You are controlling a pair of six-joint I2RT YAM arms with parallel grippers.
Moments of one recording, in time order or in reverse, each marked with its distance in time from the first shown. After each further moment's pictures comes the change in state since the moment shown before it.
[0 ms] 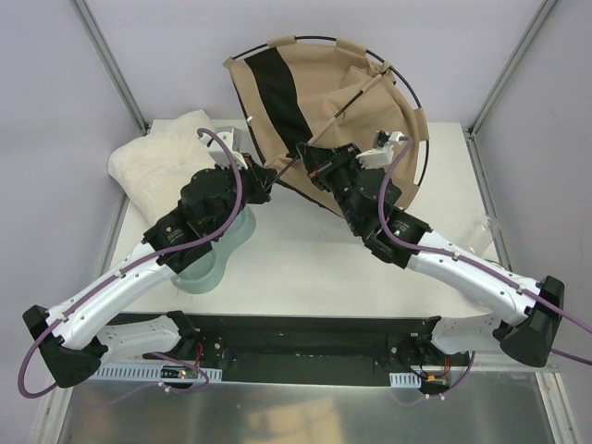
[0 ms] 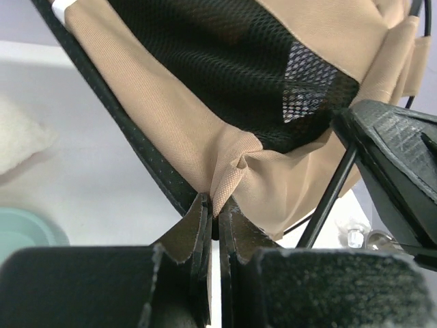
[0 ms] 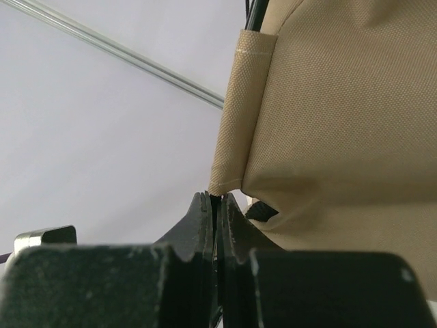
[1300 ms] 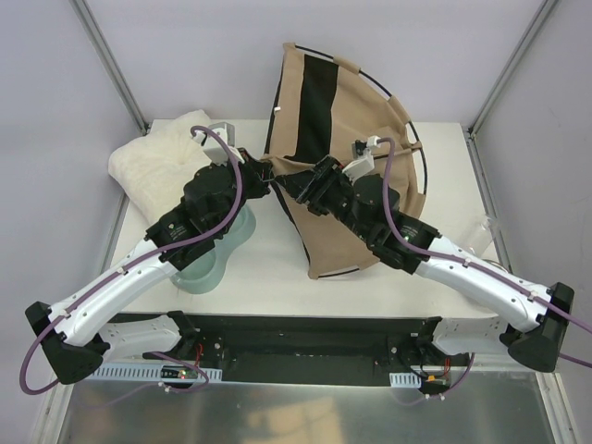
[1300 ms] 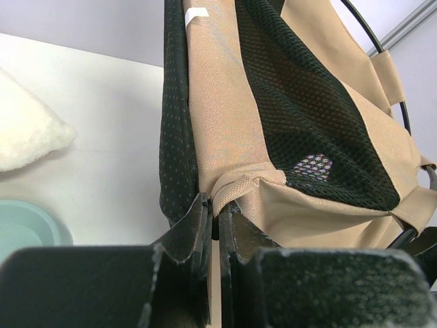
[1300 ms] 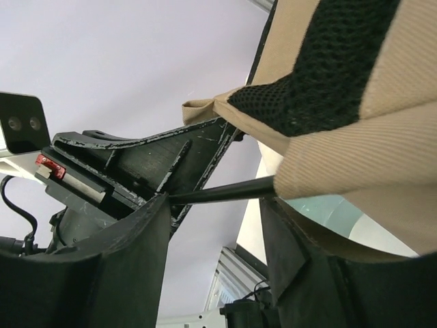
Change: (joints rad) left arm -0.001 0.027 0.029 -0.018 -0.143 -0.064; right arm 0.029 -0.048 0.005 -0.247 -0.317 0.037
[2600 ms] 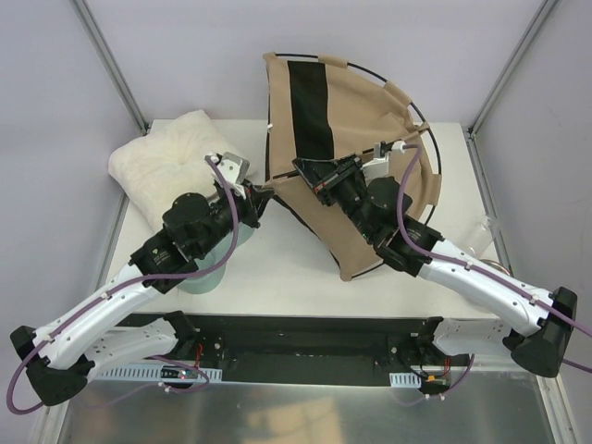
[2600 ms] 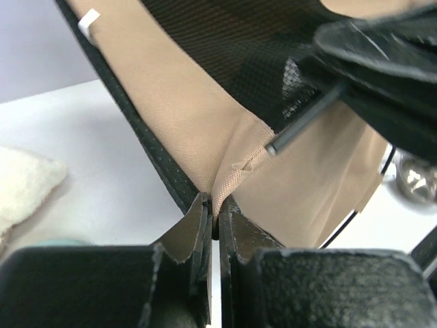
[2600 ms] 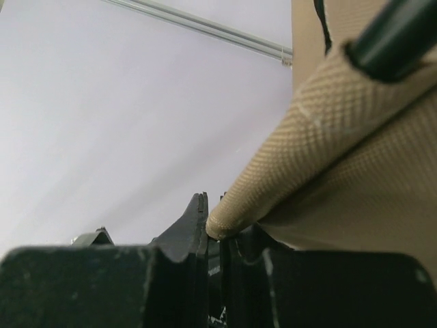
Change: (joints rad) left arm 0.000 -0.178 -0.191 0.069 0.267 0.311; right arm -0.035 -0.039 -0.086 0.194 0.133 0.194
